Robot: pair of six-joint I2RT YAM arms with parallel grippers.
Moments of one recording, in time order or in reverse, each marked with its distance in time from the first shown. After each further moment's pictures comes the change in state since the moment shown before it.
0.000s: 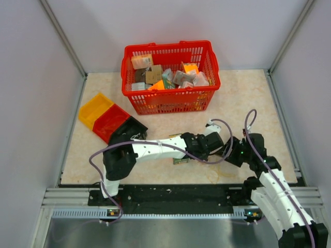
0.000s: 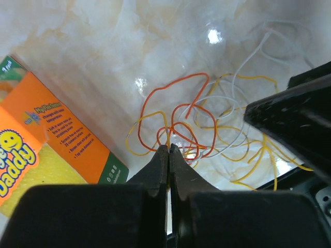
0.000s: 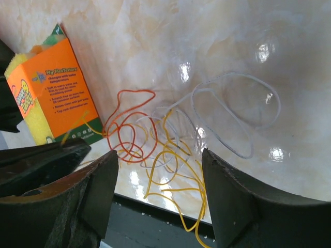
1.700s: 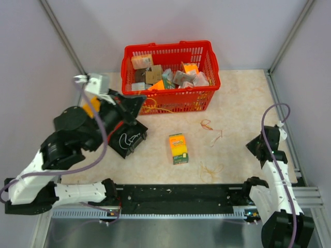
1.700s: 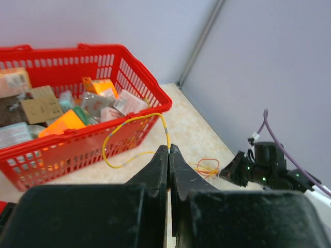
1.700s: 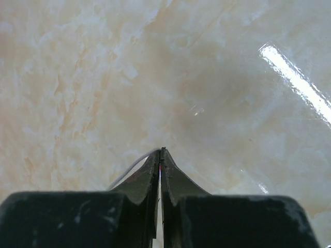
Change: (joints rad) left arm 0.094 -0.948 0.101 0.053 -0.176 0.291; right arm -0.309 0.139 0.104 0.040 0.429 0.002
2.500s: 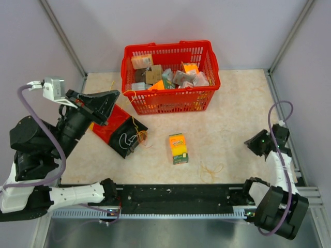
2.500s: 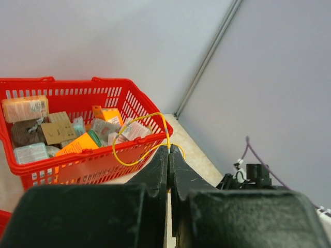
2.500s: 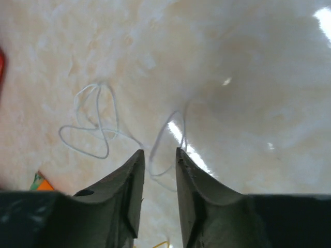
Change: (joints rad) left arm 0.004 -0.156 0.031 -0.005 -0.065 0.057; right arm -0.239 0.167 0.008 0.093 -0.314 -0.109
